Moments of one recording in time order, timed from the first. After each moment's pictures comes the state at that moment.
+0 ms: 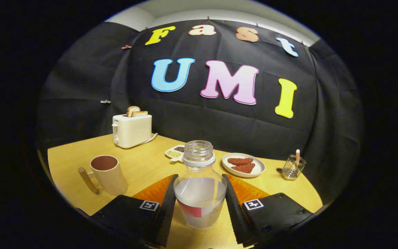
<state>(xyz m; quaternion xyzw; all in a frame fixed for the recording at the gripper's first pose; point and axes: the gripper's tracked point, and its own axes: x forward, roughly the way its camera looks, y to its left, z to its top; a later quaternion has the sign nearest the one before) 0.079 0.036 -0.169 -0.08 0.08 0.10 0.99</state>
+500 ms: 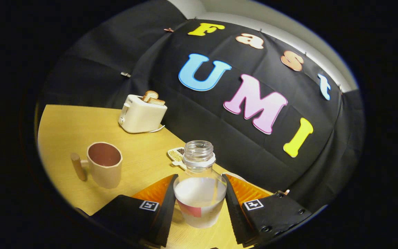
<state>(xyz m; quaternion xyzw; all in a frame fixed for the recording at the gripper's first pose) 0.098 0.096 -0.145 -0.27 0.06 0.13 0.95</state>
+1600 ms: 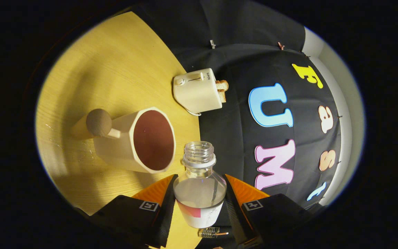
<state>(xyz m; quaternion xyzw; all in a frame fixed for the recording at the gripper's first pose) 0.107 0.191 -0.200 -0.64 0.04 0.17 0.75</state>
